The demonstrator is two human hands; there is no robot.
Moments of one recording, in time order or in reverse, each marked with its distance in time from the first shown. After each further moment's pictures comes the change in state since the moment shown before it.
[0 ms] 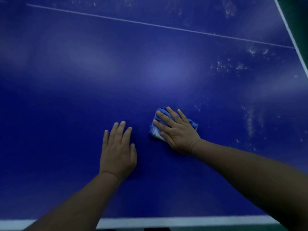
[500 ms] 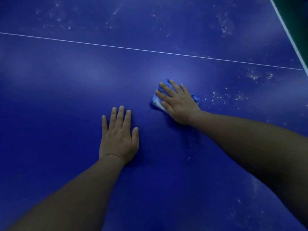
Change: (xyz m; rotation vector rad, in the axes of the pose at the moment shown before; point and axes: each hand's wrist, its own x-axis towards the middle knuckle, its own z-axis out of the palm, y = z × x) left_hand 0.221 0.055 0.027 0.148 -0.082 -0.082; right_hand 0.162 0.206 -0.045 0.044 -0.010 0.145
